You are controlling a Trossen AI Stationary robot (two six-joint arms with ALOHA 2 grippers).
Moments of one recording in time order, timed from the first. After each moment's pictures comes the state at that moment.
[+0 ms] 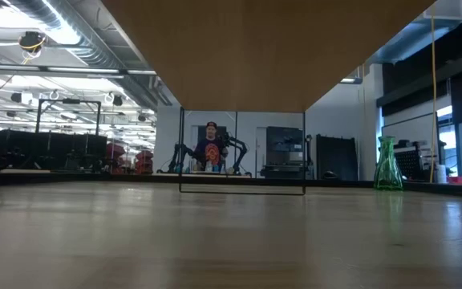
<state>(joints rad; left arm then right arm) -0.92 1.10 0.93 0.38 -0.77 -0.05 0.31 1.63 2.22 -1.08 0.89 0.73</state>
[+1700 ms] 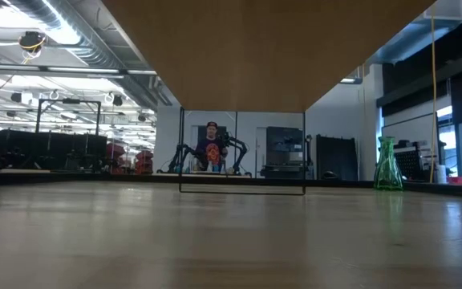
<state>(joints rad) -0.80 1.94 1.41 0.47 -1.00 -0.13 0.62 1.36 2.19 -1.39 0.92 0.79</state>
